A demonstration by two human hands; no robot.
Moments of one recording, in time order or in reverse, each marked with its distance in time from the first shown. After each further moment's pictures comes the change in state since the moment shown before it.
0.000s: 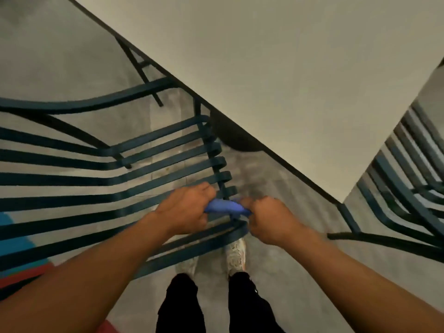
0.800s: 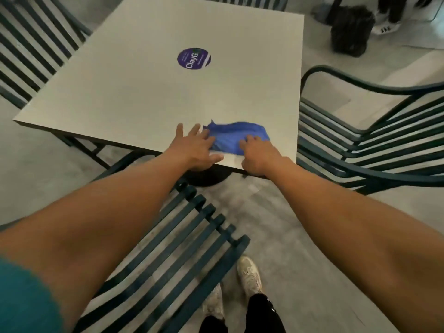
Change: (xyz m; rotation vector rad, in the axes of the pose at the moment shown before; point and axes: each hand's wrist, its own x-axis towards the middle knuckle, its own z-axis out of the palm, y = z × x) left_hand 0.109 0.034 -0.165 0.570 0.109 0.246; right_hand -0.012 -0.015 -0.127 -0.056 0.491 0.509
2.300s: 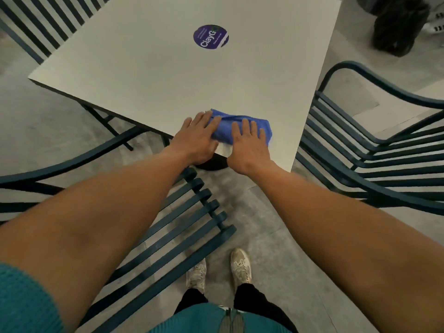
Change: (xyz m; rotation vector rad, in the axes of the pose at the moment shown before) left_hand -0.013 0.032 0.012 -0.285 0.125 -0.094; right_hand -0.002 -0.005 0.010 0.046 0.010 -0.085
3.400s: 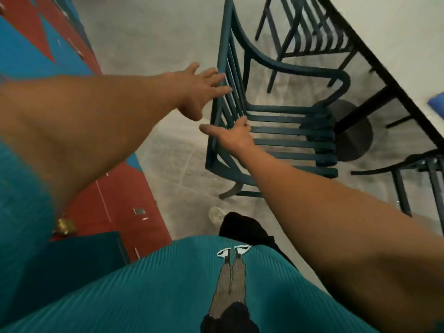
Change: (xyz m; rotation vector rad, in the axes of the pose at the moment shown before) left_hand -0.555 -0.232 0.010 0.328 -0.279 -0.419; right_hand -0.307 -0.447 0.166 0.560 -0.514 -0.098
